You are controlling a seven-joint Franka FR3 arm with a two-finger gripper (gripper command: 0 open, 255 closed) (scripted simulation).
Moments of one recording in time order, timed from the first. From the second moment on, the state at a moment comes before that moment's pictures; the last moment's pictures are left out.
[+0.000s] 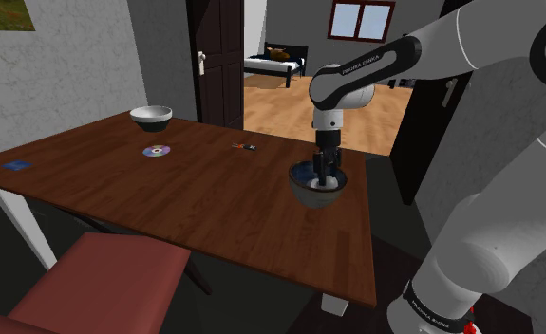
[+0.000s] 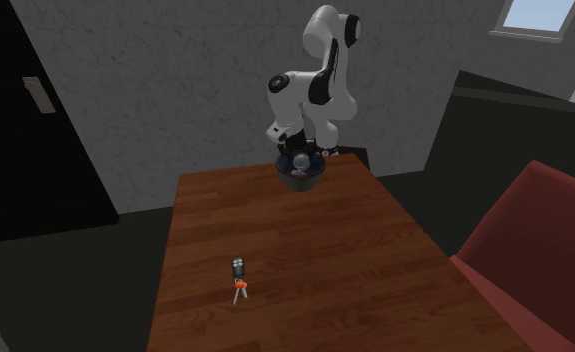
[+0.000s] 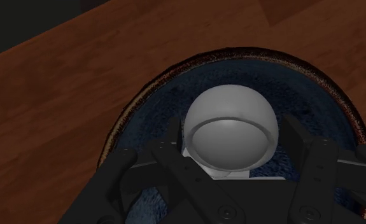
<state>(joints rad) -0.11 -0.22 -0.20 -2.35 0.06 1.78 -0.29</state>
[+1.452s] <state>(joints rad) -0.11 -0.28 -0.19 -2.23 0.05 1.60 -0.27</state>
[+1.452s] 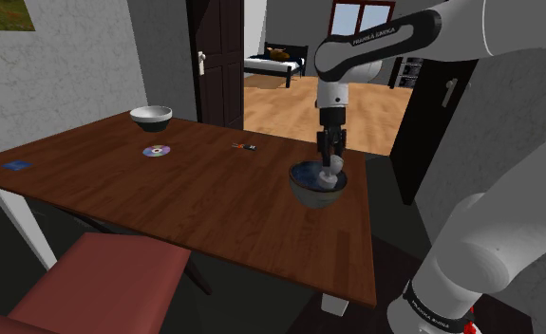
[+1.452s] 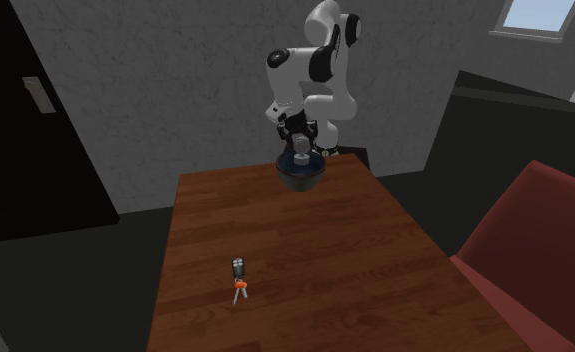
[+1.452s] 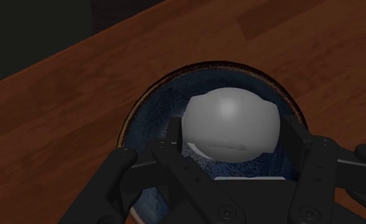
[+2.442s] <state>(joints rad) -0.11 -0.30 -0.19 -2.04 0.05 1.40 -0.25</state>
